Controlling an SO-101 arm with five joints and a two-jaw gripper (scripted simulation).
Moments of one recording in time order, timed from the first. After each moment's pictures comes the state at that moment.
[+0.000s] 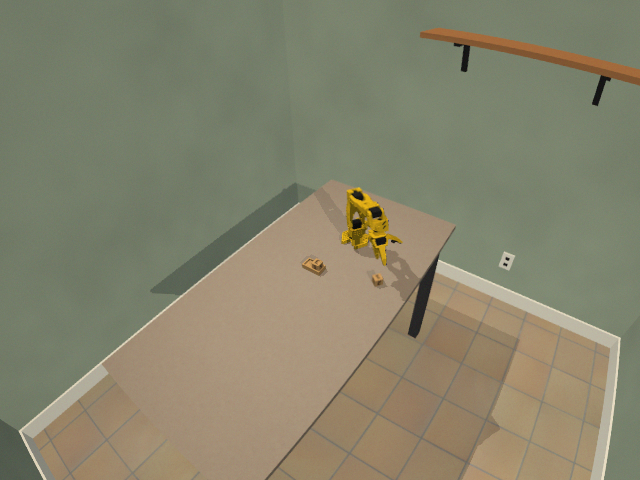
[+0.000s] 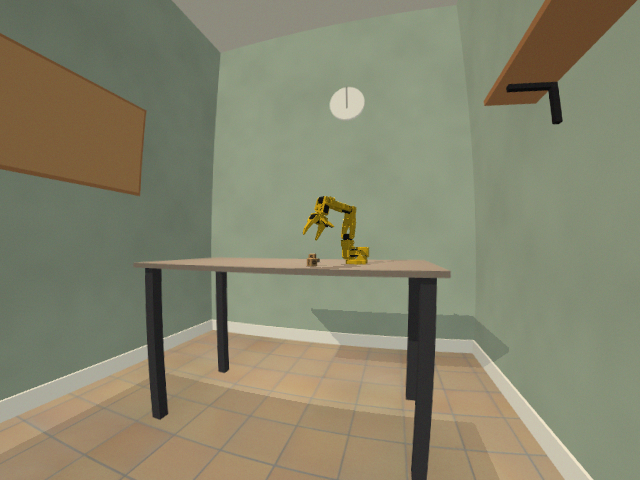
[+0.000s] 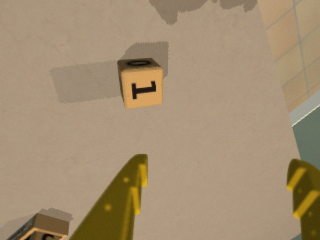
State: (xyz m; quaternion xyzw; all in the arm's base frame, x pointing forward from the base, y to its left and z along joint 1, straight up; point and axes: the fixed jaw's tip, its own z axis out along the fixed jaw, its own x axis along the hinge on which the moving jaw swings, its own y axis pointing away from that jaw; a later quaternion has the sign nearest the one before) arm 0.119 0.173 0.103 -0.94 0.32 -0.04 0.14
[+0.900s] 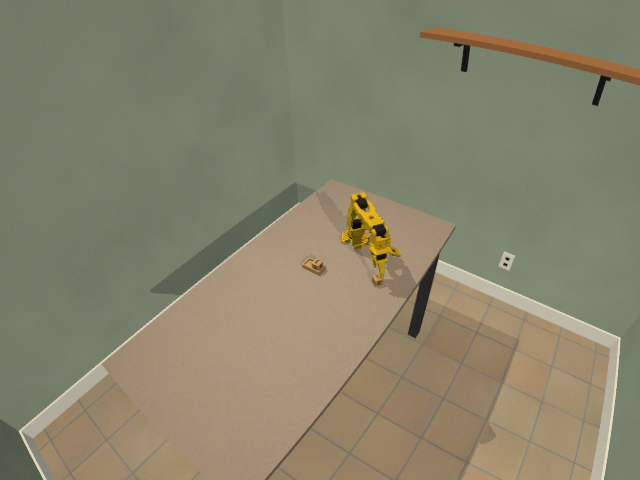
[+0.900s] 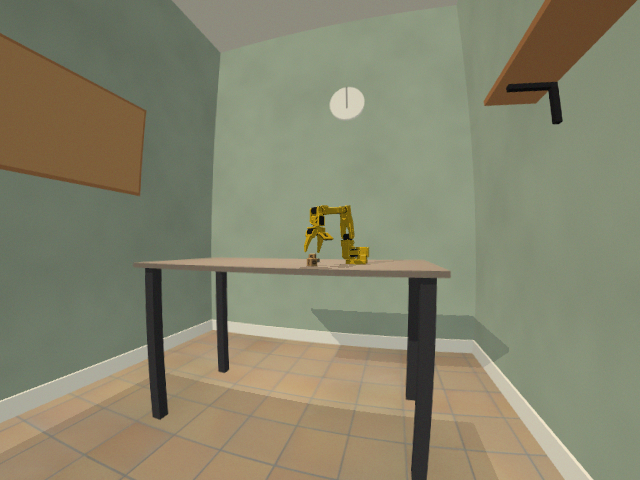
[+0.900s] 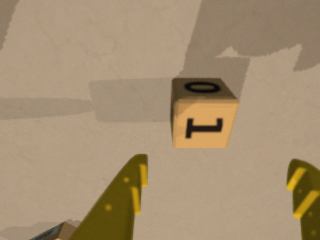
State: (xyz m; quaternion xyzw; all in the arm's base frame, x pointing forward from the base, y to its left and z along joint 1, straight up) arm 0.112 0.164 0.055 -0.95 0.32 0.00 0.00
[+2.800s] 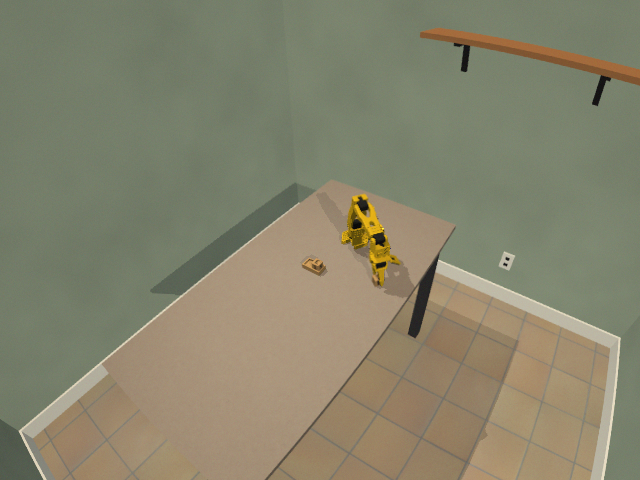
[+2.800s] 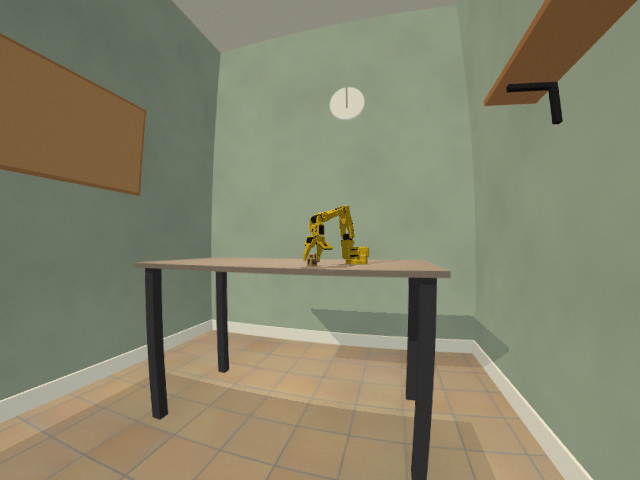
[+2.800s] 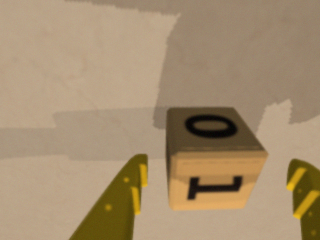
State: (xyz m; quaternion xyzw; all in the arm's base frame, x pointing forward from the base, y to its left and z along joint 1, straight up) arm 0.115 0.167 0.020 -0.95 0.32 0.00 0.01
